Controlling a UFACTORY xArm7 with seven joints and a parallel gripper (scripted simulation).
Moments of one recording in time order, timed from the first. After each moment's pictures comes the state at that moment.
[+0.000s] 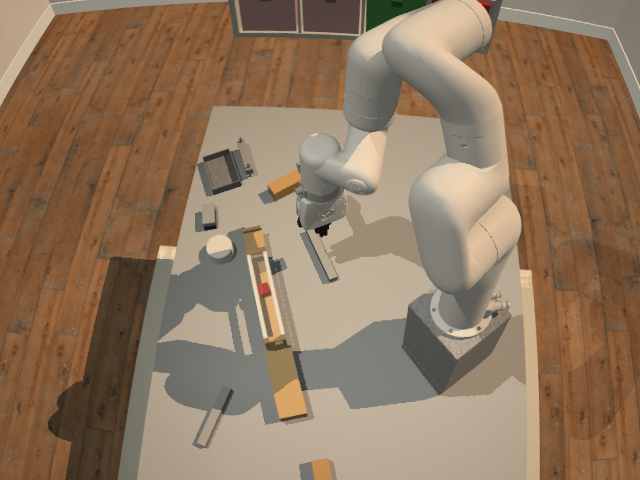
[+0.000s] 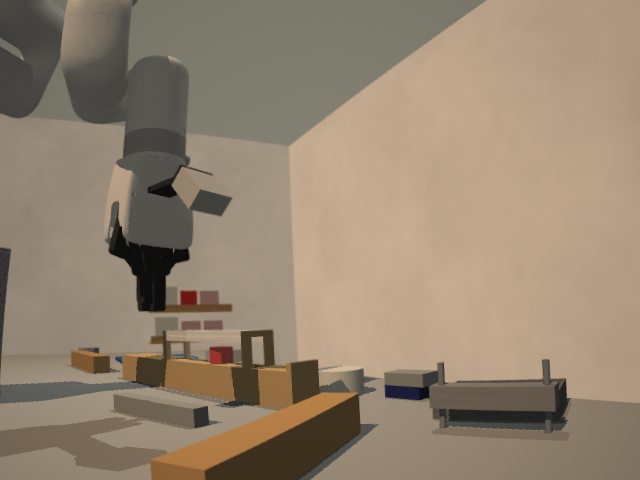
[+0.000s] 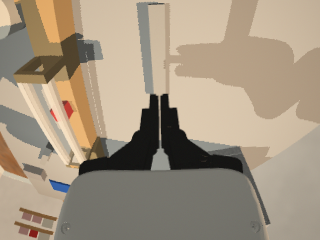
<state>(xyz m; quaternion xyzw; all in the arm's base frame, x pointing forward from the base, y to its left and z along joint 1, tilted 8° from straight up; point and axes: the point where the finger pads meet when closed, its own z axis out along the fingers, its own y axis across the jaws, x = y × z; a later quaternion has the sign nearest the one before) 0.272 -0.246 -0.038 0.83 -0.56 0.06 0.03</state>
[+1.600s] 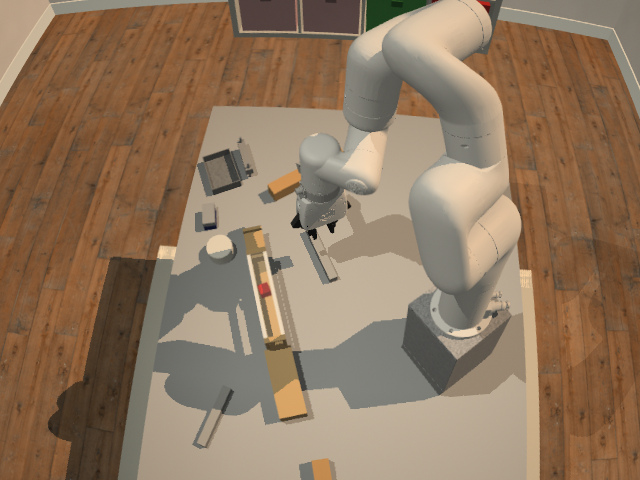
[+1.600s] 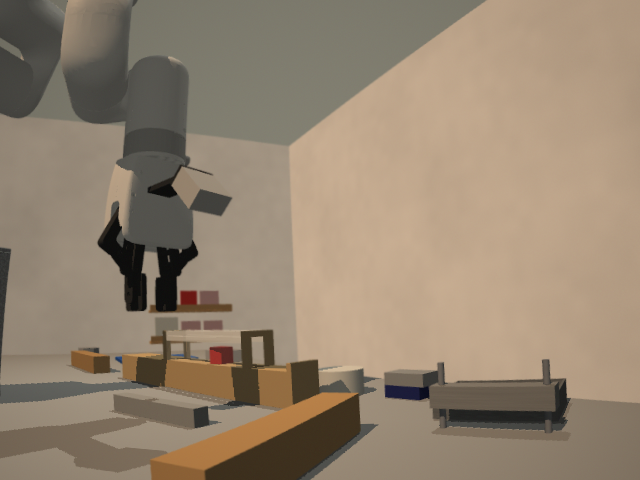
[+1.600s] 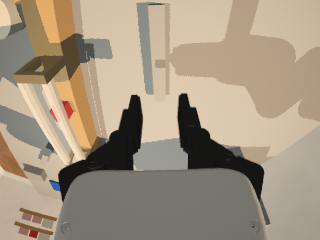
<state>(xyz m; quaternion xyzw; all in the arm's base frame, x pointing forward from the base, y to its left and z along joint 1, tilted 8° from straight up) 0.272 -0.246 -0.038 0.83 -0.56 0.06 0.03</state>
